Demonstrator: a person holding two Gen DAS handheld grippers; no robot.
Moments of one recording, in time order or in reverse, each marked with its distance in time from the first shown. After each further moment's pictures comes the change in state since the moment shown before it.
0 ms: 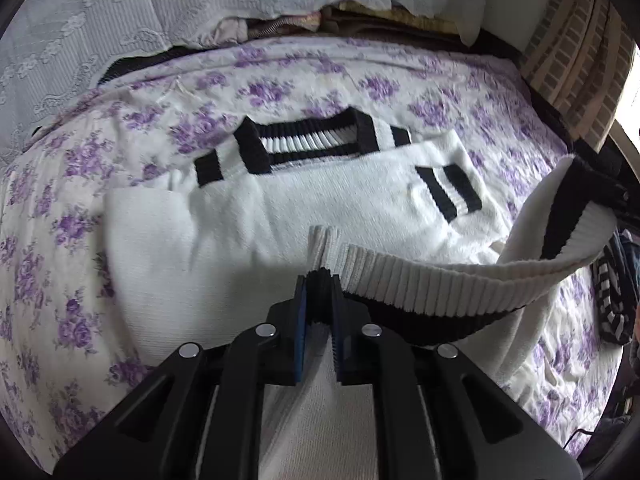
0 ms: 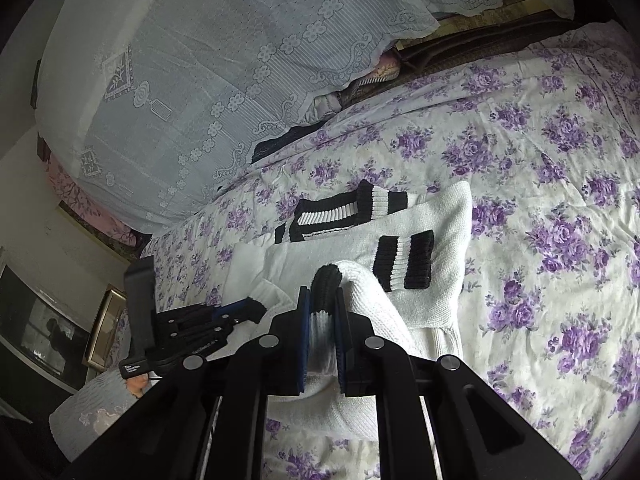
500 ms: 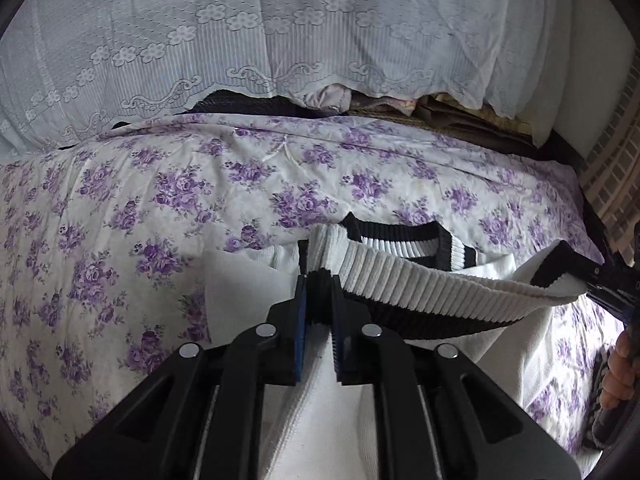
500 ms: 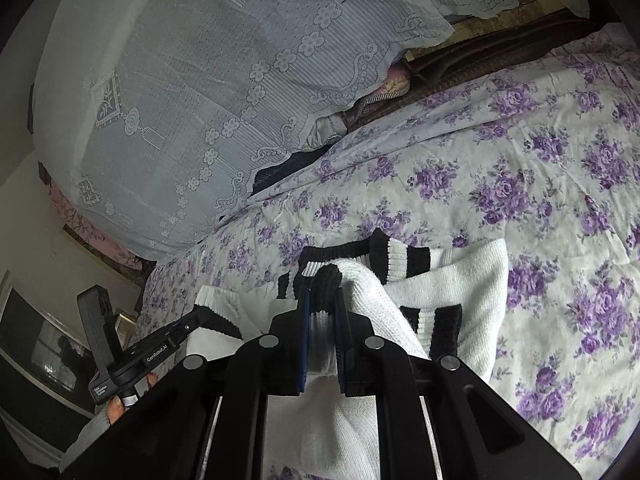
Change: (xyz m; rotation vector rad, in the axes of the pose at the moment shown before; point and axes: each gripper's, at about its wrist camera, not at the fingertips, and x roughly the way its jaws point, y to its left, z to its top) left arm -0.031 0.054 0.046 -0.262 -0.169 0.164; right arm 0.056 -0.010 0.063 0.046 -0.040 0.043
